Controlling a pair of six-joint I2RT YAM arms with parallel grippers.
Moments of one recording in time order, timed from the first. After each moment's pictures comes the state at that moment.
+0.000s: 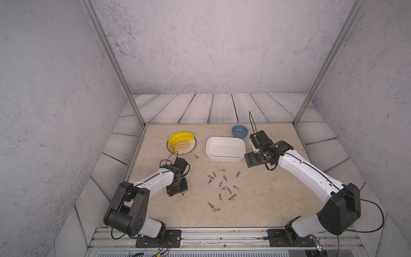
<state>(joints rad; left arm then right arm) -0.37 1.46 0.73 -0.75 -0.03 -0.62 0.53 1.47 1.31 -0.95 0.24 0.20</state>
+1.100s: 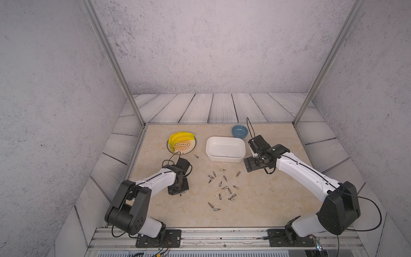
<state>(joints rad) -0.41 1.48 0.73 -0.74 -0.05 -0.64 0.54 1.47 1.21 -0.92 0.23 0.22</state>
